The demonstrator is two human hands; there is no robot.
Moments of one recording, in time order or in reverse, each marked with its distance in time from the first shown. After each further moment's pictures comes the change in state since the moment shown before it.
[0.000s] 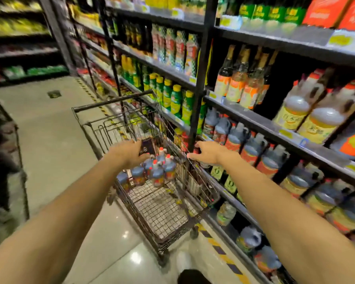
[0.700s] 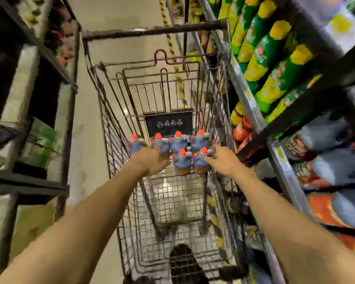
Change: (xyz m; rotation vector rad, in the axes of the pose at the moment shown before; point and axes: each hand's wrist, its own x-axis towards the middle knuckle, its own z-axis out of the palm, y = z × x) left_hand 0.233 -0.017 0.179 -0.397 -0.347 -0.464; right_hand 0.361 0.035 0.114 0.273 -0.265 -0.141
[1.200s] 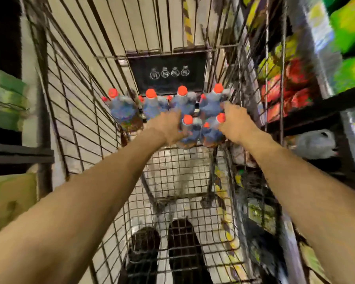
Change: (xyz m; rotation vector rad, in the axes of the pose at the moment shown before) left_hand 0.137 0.021 0.102 -0.172 -0.058 0.089; right_hand 0.136 0.045 0.072 -0.146 0.013 -0.083
